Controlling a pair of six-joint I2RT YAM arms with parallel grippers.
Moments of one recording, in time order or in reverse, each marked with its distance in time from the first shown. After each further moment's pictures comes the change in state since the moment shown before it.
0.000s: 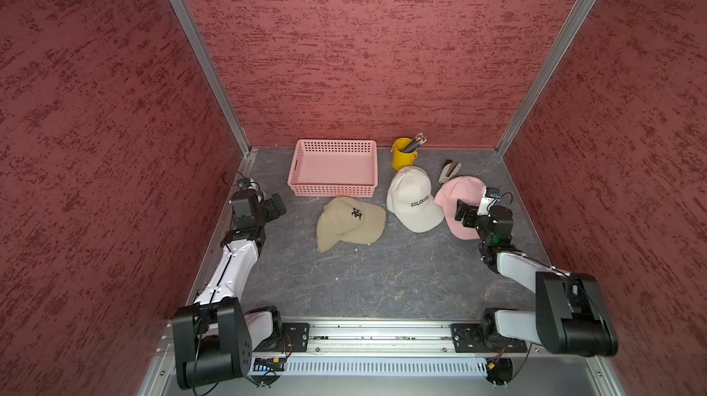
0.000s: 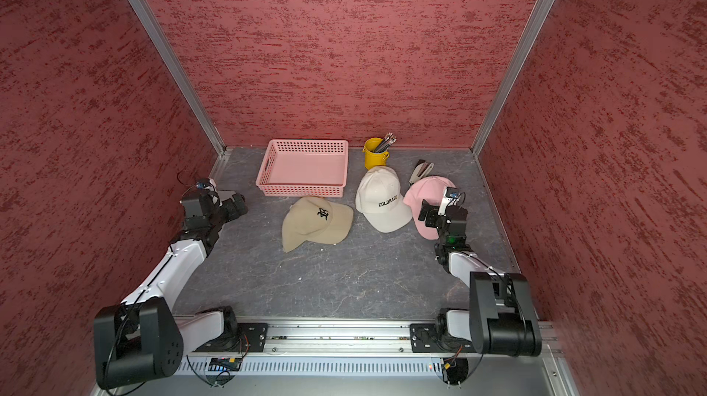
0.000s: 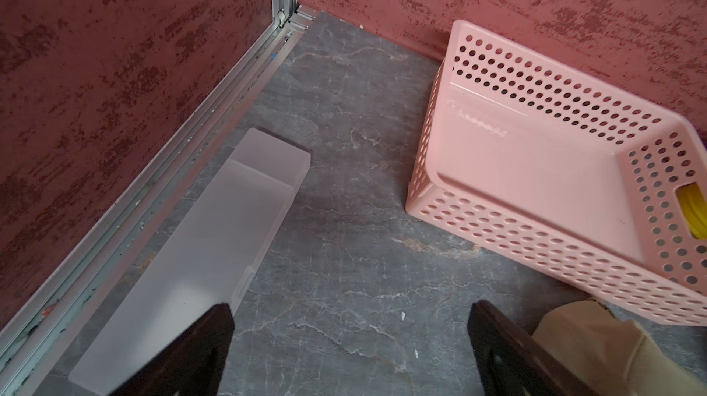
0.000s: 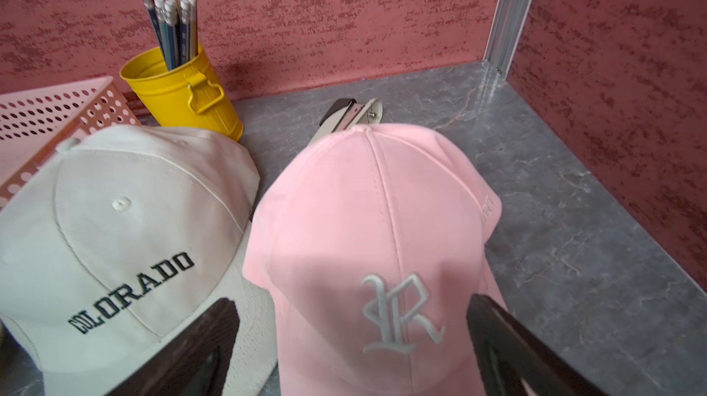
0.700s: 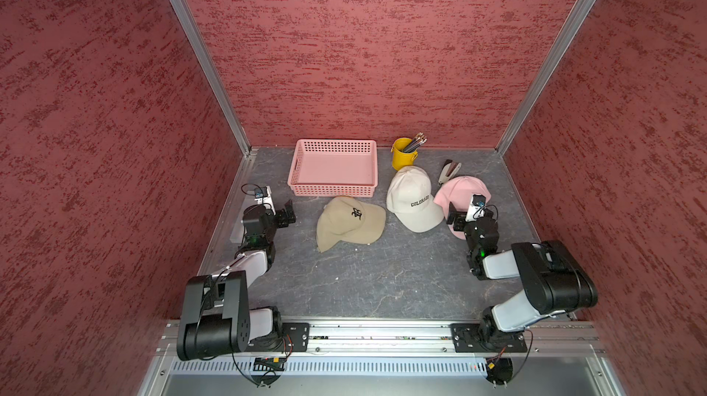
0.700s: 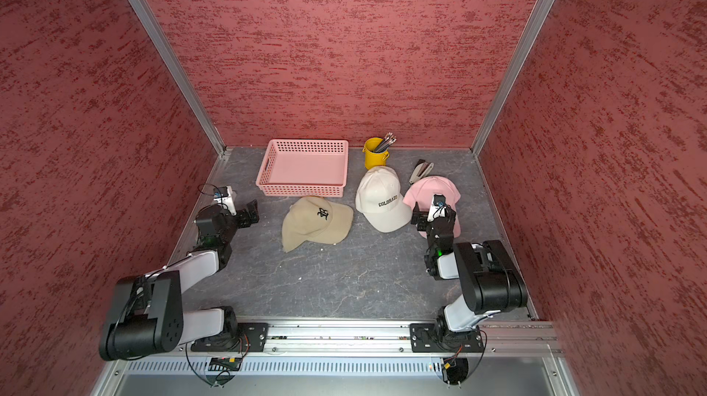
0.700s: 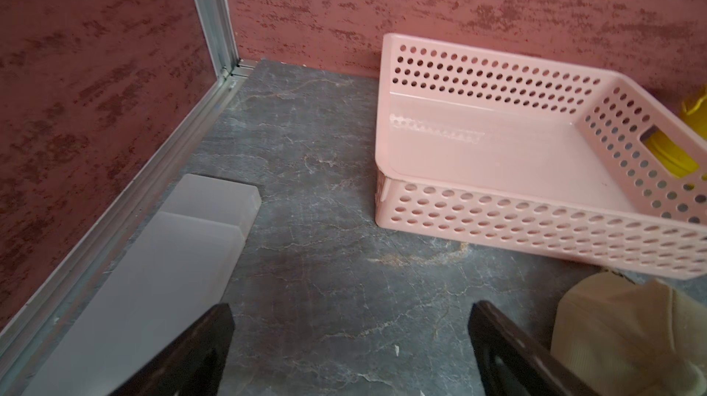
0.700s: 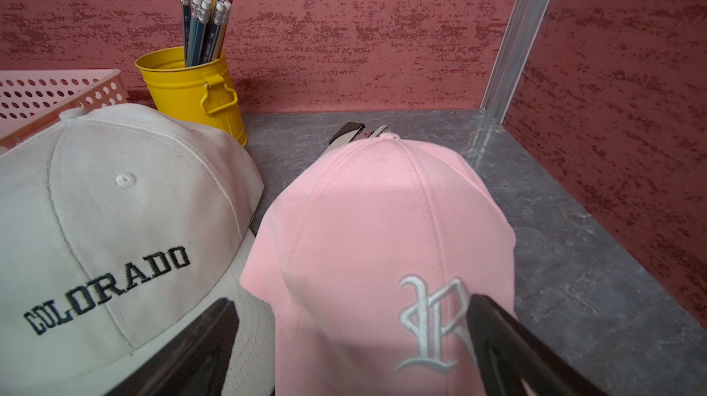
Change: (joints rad) left arm -0.054 0.161 -0.225 0.562 0.105 0.161; right arm 0.109 0.216 -0.091 0.444 0.148 -0.092
